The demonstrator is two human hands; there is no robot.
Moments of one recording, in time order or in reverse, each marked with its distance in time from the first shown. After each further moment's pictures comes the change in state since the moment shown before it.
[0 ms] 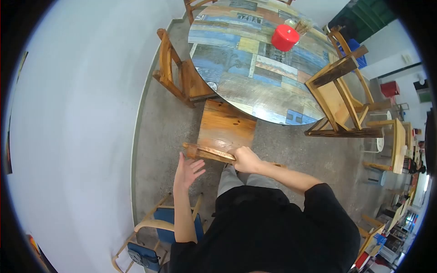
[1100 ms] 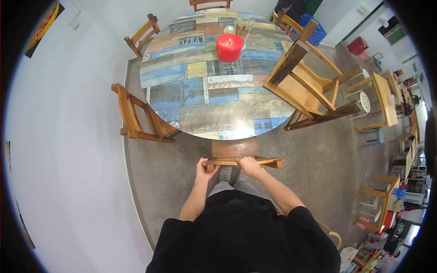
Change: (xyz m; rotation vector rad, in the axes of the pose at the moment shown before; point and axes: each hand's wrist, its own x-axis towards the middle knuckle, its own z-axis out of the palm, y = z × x) left_hand 0.234 -0.094 0.110 -0.252 -0.085 -0.327; right_hand -0.047 0.180 -0.013 -0.280 0.096 0.381
